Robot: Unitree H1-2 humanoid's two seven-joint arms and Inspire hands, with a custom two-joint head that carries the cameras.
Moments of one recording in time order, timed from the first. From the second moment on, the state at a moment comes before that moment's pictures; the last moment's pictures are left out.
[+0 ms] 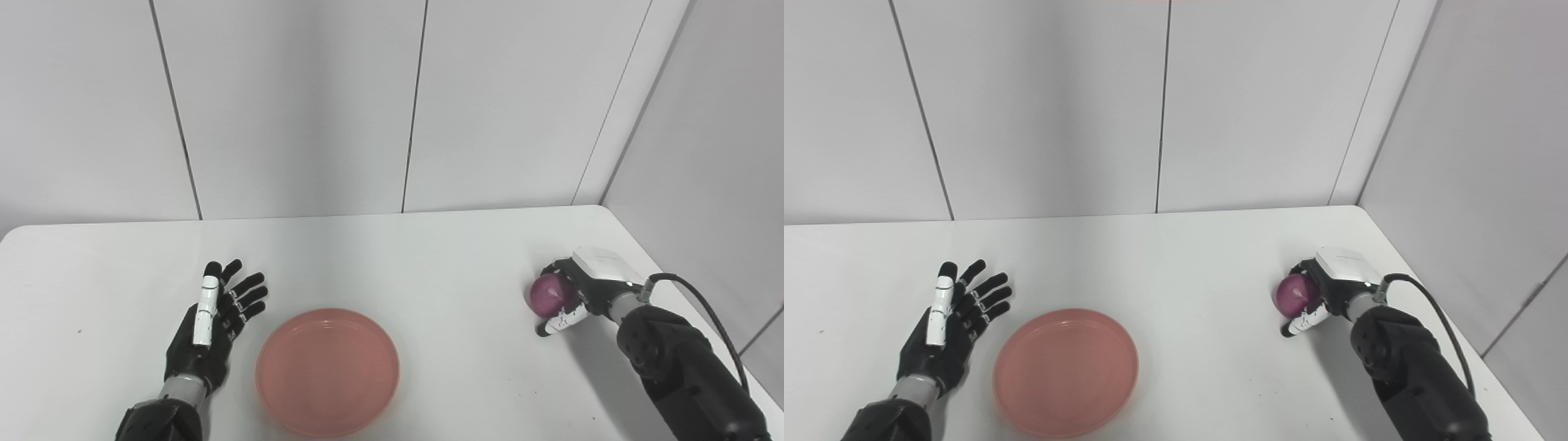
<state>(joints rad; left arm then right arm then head) -0.27 -0.03 0.08 0.09 -0.23 0.34 -0.08 -0.35 -0.67 0.15 0.06 -0.83 0.35 0.40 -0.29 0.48</state>
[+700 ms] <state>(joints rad) -0.26 -0.04 0.06 0.08 -0.23 0.34 -0.06 -0.36 -0.67 0.15 0.12 -0.73 0.32 0.30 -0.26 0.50</state>
